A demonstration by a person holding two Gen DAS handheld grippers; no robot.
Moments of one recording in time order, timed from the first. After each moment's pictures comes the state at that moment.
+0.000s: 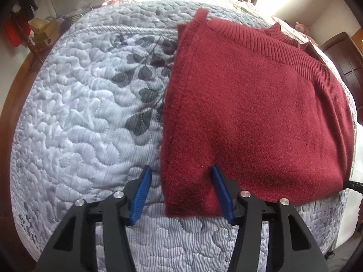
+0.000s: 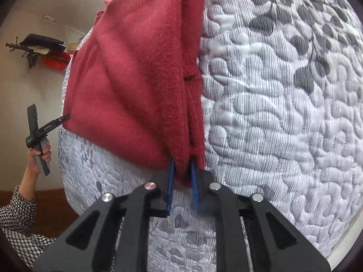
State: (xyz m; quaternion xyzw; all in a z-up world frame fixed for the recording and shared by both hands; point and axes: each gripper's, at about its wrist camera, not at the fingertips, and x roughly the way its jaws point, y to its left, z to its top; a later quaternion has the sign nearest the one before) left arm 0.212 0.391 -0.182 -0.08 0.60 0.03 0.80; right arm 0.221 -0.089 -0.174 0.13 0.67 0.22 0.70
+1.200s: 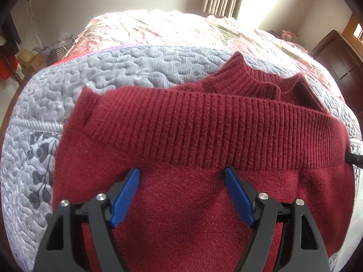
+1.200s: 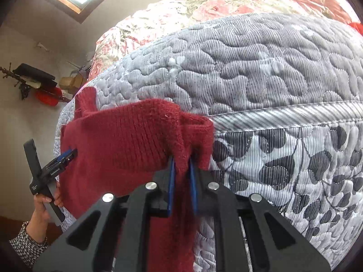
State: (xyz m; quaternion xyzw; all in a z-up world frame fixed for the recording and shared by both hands) left arm 0.355 0.273 -0.191 -0.05 0.54 0.00 0.84; right arm 0.400 -0.088 -0.164 0.16 0.60 0.17 0.76
